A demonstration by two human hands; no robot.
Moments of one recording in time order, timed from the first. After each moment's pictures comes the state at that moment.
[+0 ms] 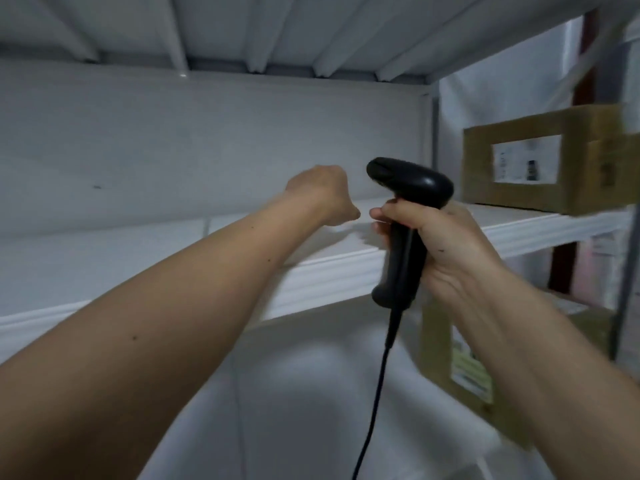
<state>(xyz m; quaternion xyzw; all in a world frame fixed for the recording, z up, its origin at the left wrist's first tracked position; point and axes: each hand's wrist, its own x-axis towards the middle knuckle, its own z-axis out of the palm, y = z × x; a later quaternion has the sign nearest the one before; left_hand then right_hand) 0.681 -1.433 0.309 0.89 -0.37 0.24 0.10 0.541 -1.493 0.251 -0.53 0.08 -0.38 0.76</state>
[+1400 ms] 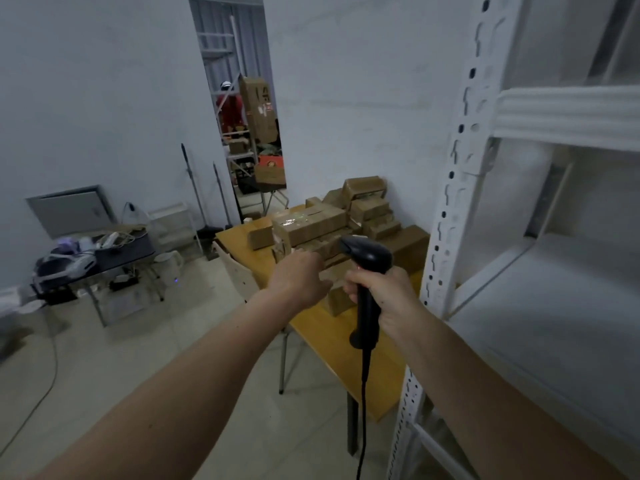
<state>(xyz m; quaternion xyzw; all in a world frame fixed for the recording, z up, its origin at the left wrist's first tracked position) 0.575 -0.493 0.037 0.95 0.28 0.12 0.08 0.645 -0.619 0.024 -0.60 -0.13 0.29 0.74</state>
